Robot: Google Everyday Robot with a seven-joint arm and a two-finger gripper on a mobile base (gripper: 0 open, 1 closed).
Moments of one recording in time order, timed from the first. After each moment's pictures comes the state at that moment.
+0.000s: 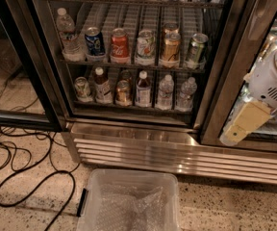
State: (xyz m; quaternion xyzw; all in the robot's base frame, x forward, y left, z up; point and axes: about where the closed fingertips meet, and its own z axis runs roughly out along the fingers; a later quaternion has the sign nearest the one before) arm 0.458 -0.228 0.898 -0.49 0.85 -0.01 0.20
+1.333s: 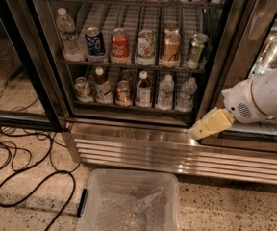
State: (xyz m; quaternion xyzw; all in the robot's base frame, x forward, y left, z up) arm 0.505 -0.194 0.836 -0.39 0.86 0.11 0.31
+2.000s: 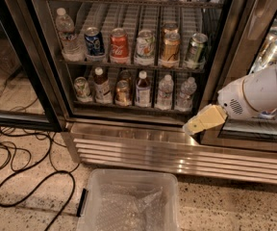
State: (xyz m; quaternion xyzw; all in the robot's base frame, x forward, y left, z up) arm 0.525 -0.189 0.823 -0.36 0.87 0.12 0.31
